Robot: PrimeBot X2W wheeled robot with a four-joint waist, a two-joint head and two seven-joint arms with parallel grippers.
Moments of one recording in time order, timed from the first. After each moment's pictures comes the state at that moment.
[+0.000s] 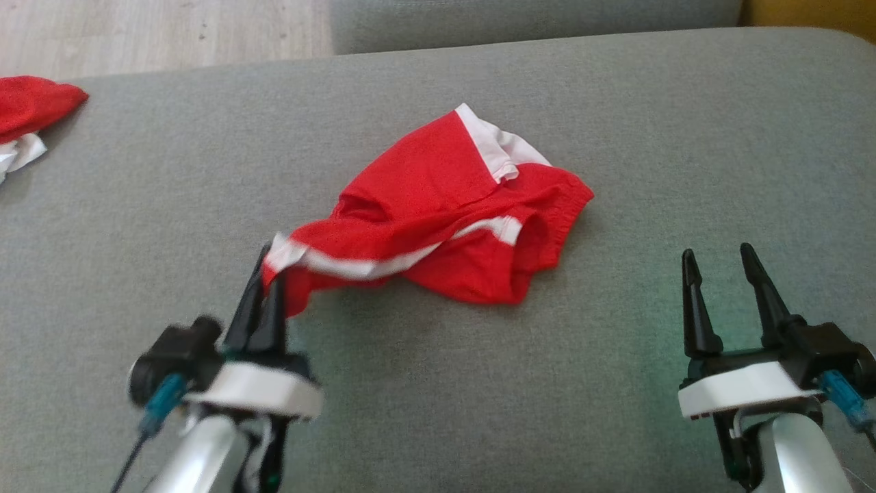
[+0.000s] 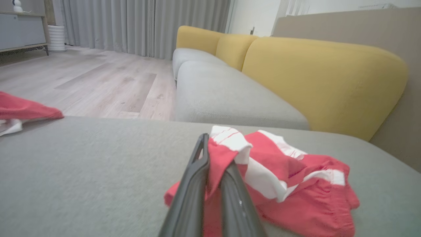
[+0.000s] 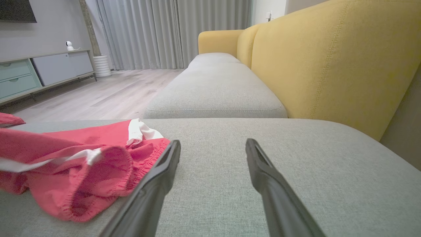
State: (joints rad) left arm -0.22 0.26 -0.48 0.16 -0.56 0.16 -0.20; right arm -0.06 -0.05 -0.03 0.22 0.04 0.13 -0.25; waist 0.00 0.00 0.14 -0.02
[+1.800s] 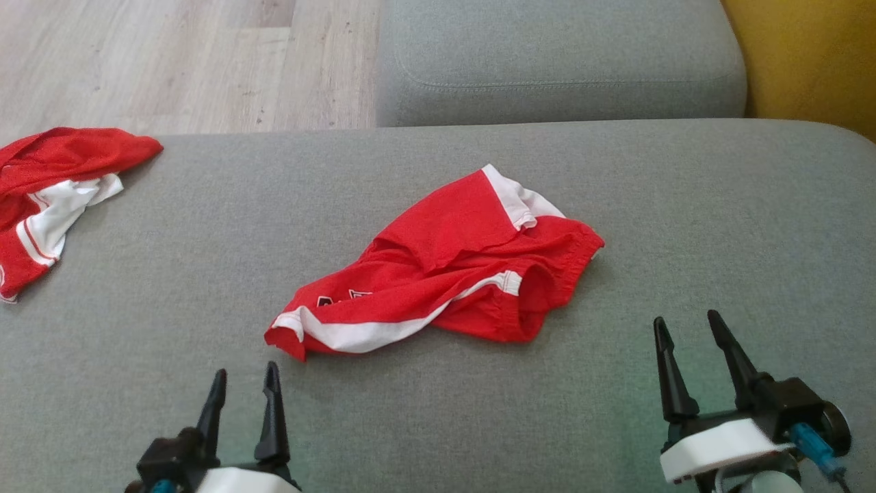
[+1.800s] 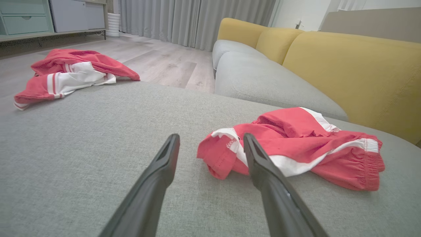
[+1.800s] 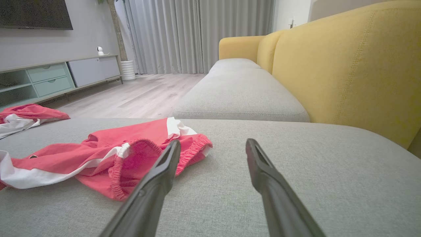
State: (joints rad) left arm 0.05 0.24 -0.37 0.22 -0.56 0.15 -0.25; right arm 0.05 -0.05 0.02 0.24 0.05 0.13 -0.25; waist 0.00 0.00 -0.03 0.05
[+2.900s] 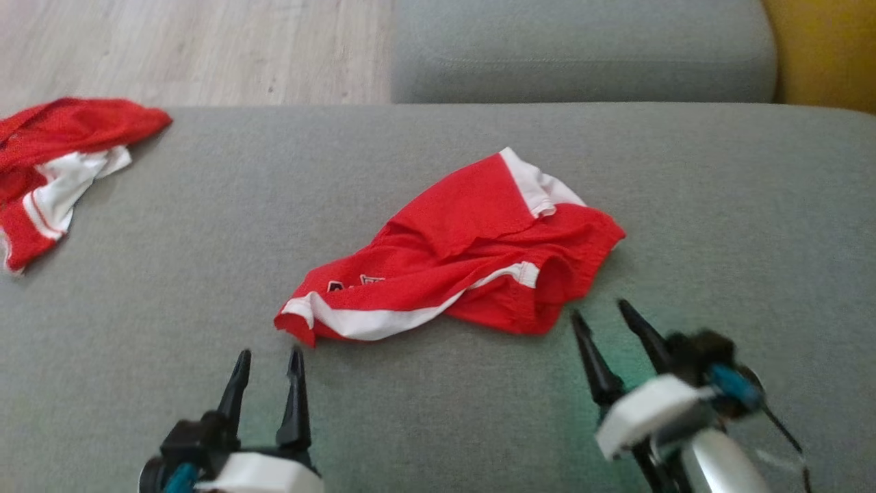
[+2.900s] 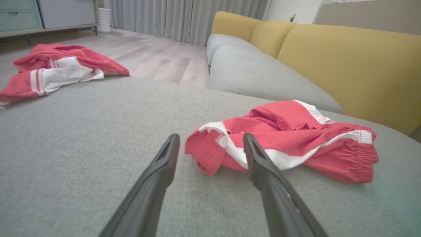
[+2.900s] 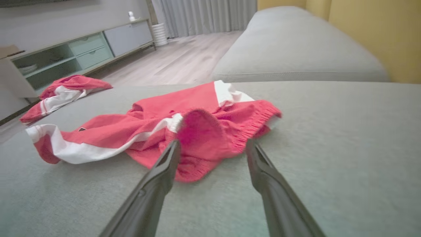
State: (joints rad) left arm 0.01 0.23 -0.43 0.22 -0.54 0.15 -0.25; right arm -0.06 -0.05 0.22 0.33 0.17 0.13 -0.08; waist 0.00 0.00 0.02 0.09
